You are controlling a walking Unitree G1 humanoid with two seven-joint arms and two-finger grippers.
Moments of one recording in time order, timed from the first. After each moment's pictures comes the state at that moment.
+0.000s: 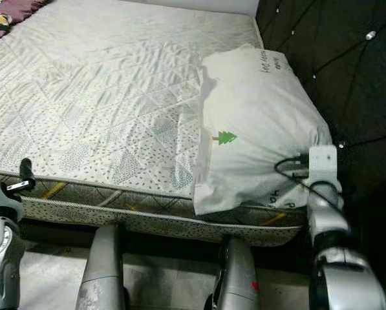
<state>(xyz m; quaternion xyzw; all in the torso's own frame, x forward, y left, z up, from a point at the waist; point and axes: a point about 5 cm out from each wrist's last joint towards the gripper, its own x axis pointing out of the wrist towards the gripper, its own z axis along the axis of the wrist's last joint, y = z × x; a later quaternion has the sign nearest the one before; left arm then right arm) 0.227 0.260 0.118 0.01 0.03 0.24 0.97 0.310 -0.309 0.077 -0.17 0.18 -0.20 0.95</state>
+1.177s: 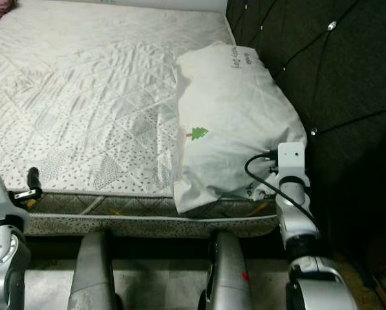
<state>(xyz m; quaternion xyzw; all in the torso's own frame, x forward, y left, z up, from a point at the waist) 0.221 0.250 0.104 0.02 0.05 0.23 0.97 0.323 -0.252 0.081 -0.17 0.10 -0.16 0.97</state>
